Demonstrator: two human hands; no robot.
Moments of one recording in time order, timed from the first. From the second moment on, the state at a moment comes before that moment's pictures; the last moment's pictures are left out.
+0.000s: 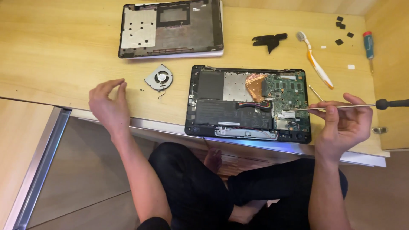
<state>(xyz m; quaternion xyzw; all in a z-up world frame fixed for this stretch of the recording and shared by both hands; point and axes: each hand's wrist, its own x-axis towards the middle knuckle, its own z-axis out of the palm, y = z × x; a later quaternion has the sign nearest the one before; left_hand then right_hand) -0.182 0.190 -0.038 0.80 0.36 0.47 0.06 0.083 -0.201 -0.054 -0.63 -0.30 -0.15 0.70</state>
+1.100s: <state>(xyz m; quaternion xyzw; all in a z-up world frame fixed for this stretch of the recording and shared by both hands) 0.052 -0.039 0.010 0.87 -0.25 0.06 0.42 0.111 -0.212 -0.071 -0.56 -0.34 -0.32 0.68</state>
